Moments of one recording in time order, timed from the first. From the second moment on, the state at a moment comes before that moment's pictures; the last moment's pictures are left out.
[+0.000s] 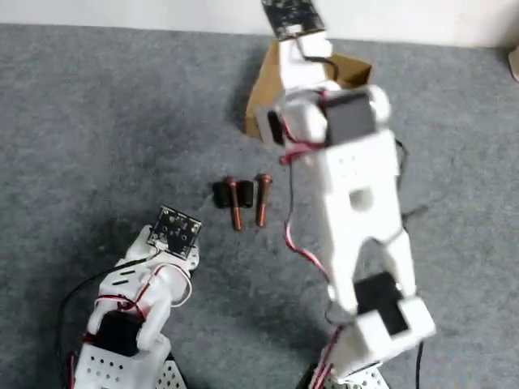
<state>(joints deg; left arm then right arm) 8.7 -103.6 92.1 52.8 -8.0 -25.7 1.2 -43.6 98.2 2.9</state>
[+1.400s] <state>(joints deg) -12.2 -103.6 92.1 43.1 8.0 -44.1 -15.2 40.7 32.0 -18.1</state>
